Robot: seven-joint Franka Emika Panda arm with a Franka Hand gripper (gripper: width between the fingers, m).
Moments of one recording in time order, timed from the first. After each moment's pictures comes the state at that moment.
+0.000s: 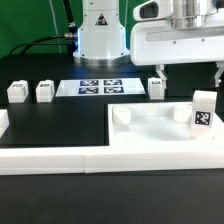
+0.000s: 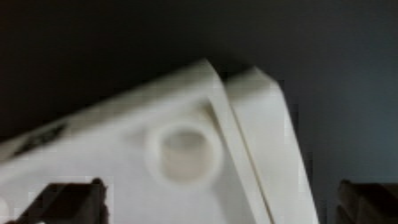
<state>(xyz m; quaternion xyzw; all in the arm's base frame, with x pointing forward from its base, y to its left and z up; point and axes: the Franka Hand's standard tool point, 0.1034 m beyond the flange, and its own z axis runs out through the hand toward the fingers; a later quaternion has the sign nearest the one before) 0.495 0.128 0.058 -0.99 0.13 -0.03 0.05</state>
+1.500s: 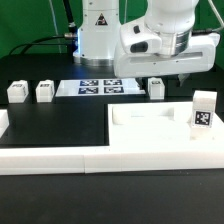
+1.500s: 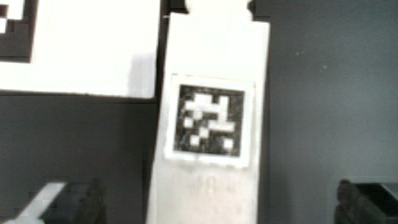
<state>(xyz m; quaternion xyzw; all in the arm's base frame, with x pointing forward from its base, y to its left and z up) 0.380 0.107 0.021 -0.96 -0.02 0.27 0.02</state>
